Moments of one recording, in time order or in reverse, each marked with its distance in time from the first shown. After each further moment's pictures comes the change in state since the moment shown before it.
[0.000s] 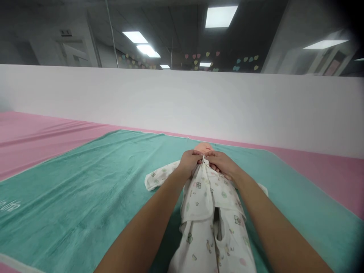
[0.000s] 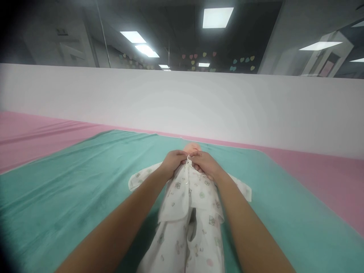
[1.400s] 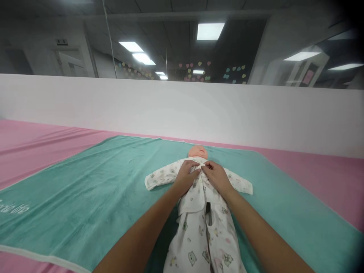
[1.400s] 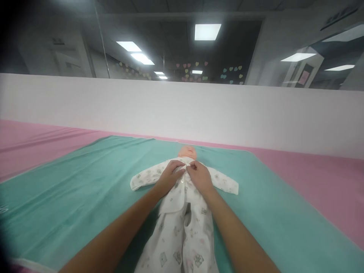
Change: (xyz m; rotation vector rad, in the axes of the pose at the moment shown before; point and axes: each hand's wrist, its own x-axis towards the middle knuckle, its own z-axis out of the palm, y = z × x) left_hand -0.051 -0.027 -0.011 0.402 -0.081 0.515; right_hand -0.054 0.008 0.028 -0.513 0.462 -0.191
